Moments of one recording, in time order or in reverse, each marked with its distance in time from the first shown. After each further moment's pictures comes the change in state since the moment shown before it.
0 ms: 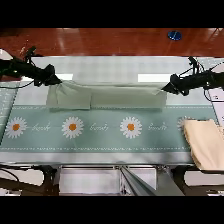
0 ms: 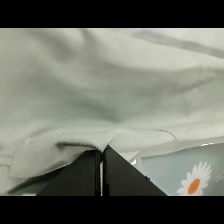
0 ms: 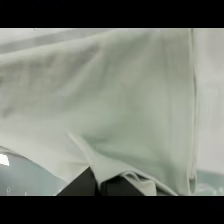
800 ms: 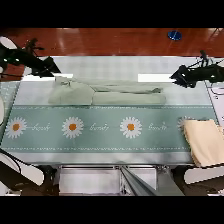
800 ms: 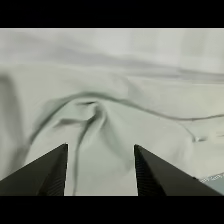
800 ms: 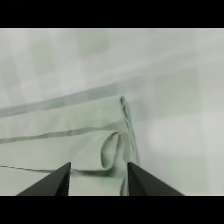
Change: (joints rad) left arm 0.032 -0.188 0.380 0.151 -0.116 -0.037; right arm -0.113 -0.114 0.175 -0.047 -0.035 0.027
